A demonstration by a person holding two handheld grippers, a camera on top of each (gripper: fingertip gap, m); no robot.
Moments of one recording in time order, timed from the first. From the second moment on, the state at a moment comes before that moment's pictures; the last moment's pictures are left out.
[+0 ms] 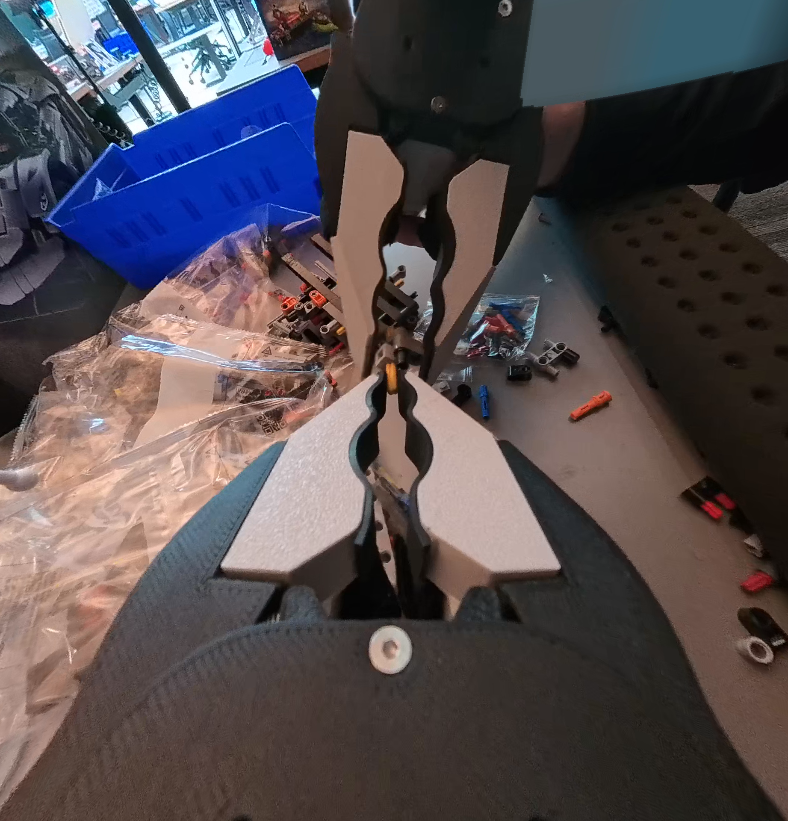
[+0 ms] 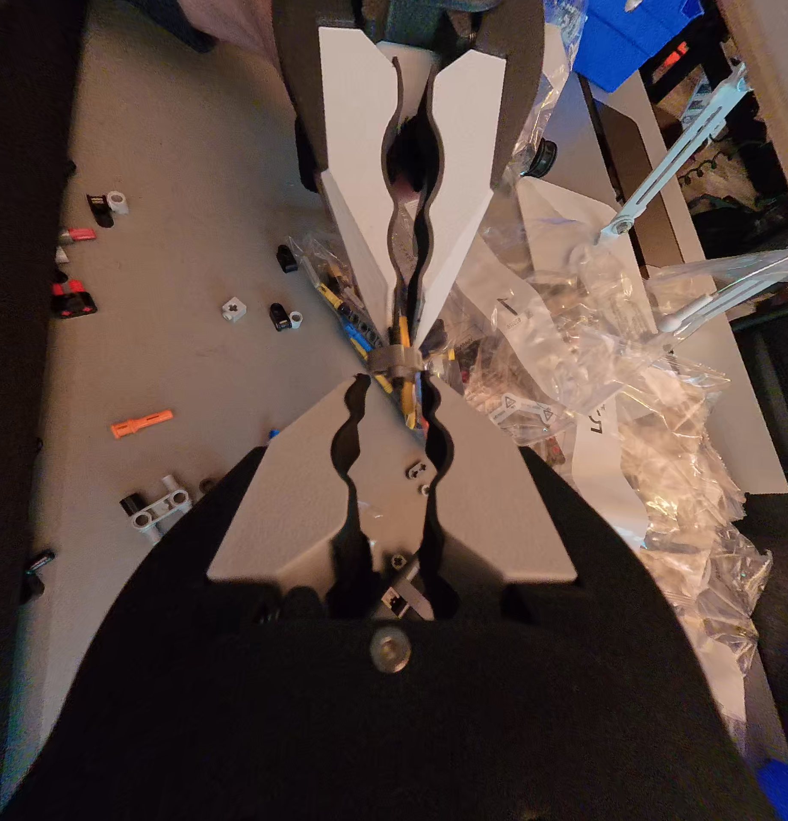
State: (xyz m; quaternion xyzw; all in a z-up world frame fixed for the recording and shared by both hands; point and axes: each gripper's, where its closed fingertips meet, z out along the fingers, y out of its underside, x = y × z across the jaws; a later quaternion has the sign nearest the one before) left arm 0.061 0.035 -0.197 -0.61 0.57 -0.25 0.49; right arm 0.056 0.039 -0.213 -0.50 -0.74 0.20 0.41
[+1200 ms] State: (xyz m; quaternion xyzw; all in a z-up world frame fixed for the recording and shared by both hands) left arm 0.070 0.034 -0.202 -0.57 0.63 -0.12 0.51; right arm 0.059 0.043 -0.231 -0.52 -0.75 0.19 0.37
